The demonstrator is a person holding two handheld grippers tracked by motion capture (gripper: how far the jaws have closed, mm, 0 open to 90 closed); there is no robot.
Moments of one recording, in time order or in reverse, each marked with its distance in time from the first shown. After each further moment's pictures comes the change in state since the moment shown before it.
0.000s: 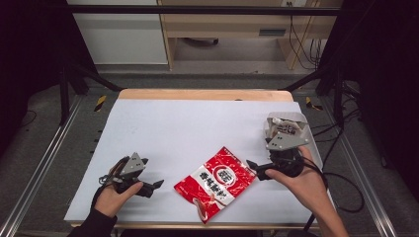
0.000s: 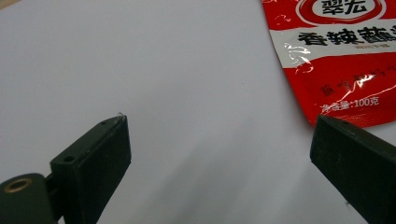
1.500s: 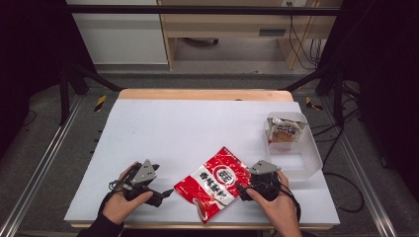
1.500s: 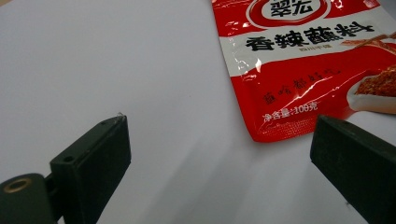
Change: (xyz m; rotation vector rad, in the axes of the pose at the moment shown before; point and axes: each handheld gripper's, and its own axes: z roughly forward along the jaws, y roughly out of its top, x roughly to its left) left arm -0.031 0.009 0.008 -0.004 -0.065 0.075; right arm 0.048 -0.072 0.065 0.141 -0.063 0.130
